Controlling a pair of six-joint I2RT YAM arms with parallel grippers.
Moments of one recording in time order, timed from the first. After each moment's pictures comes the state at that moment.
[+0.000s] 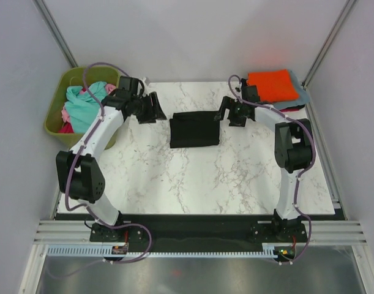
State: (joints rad) left arm -0.21 1.73 1.60 -0.69 0.33 -0.40; right arm 0.19 2.08 1.54 -0.31 -0.37 0.44
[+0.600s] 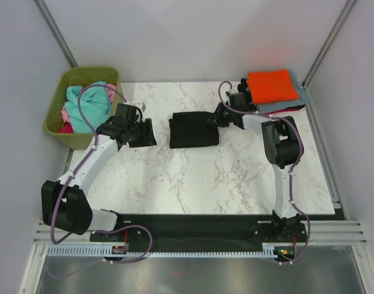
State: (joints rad) left arm -0.26 1.36 1.10 -0.66 0.13 -0.30; right arm 0.27 2.23 1.51 -0.02 -0.36 0.61
